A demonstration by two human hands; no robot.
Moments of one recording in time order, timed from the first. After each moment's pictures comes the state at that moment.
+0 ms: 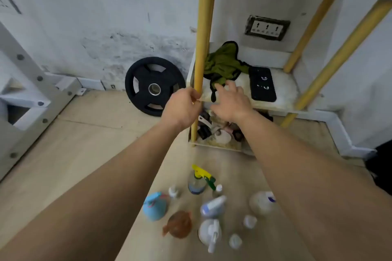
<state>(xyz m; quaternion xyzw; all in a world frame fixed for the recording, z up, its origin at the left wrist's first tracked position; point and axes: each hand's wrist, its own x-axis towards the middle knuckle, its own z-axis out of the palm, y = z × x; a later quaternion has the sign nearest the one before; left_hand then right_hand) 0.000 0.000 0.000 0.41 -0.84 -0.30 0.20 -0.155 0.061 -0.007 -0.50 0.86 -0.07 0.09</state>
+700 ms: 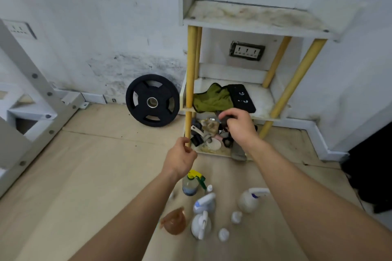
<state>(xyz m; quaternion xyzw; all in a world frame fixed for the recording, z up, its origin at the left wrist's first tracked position) 0.053 0.110 -0.020 0.49 -0.72 -0.47 0.13 -0.114 0.179 0.057 -0.30 0.77 -0.49 0.26</state>
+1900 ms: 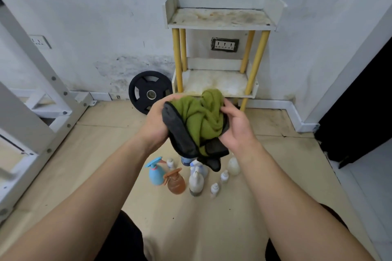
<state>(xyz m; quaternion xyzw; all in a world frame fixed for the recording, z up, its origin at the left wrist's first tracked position) 0.137 0.241 0.142 0.35 -0.68 -0.45 0.46 -0.013 0.336 0.122 -0.09 0.32 -0.79 0.51</state>
